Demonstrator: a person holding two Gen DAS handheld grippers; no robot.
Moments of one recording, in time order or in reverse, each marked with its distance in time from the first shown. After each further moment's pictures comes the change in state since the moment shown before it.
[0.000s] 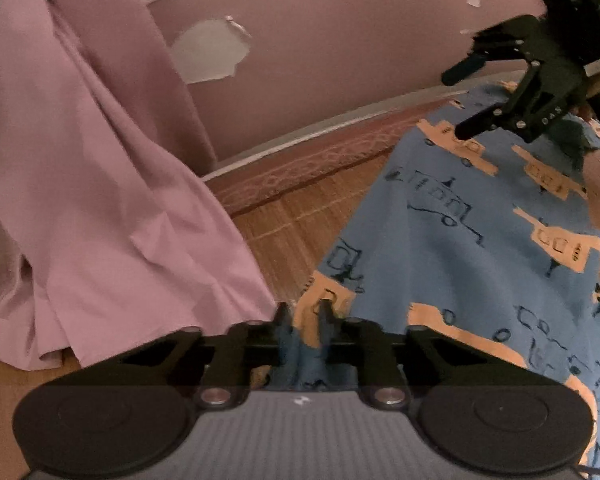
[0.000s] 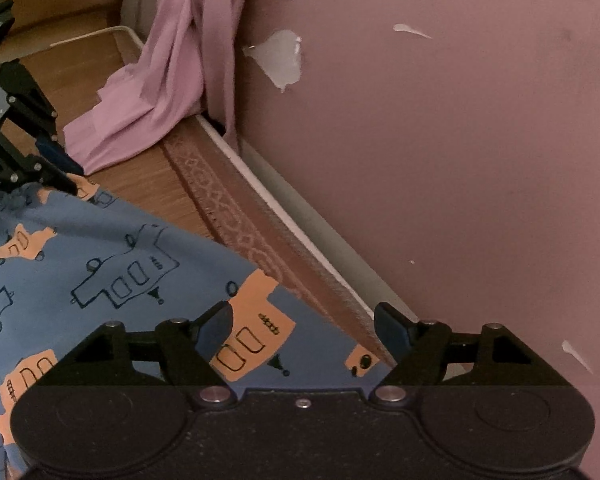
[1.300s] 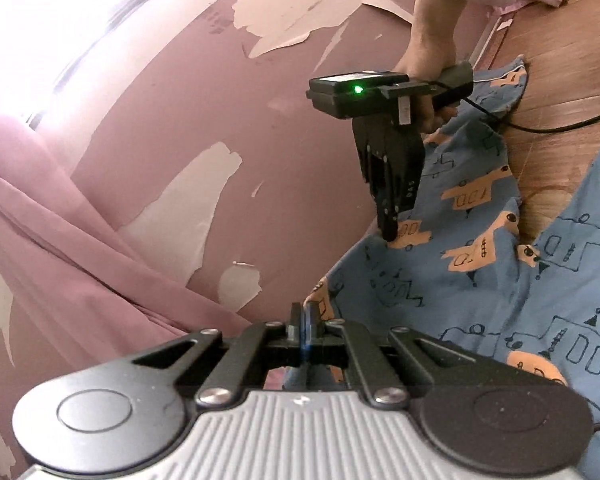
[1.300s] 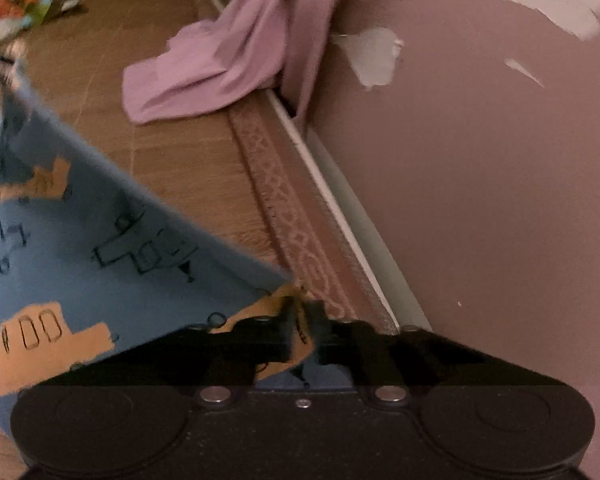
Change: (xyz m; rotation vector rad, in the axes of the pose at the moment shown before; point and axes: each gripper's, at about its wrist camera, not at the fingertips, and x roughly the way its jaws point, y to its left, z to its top) left arm -0.072 -0.166 -0.052 0.553 -0.491 0.530; right arm 0.015 0.026 0.009 -0.268 0.035 0.064
